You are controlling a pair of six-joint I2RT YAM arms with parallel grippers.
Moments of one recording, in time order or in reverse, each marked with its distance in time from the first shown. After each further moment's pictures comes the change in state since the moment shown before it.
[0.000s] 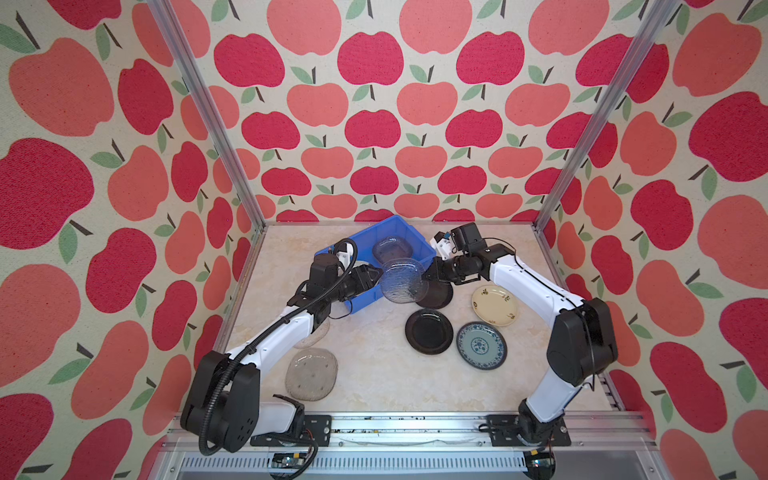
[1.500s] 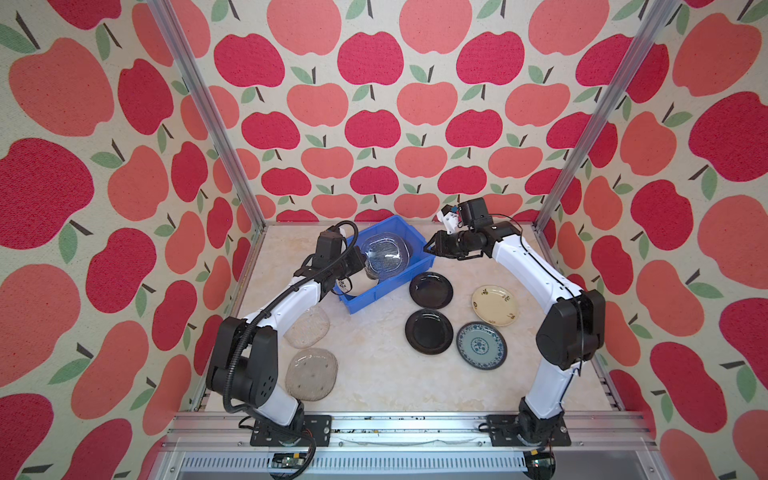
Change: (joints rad) left arm 0.065 0.263 0.332 -0.230 -0.250 0.048; right arm -0.085 0.115 0.309 -0.084 0.063 -0.021
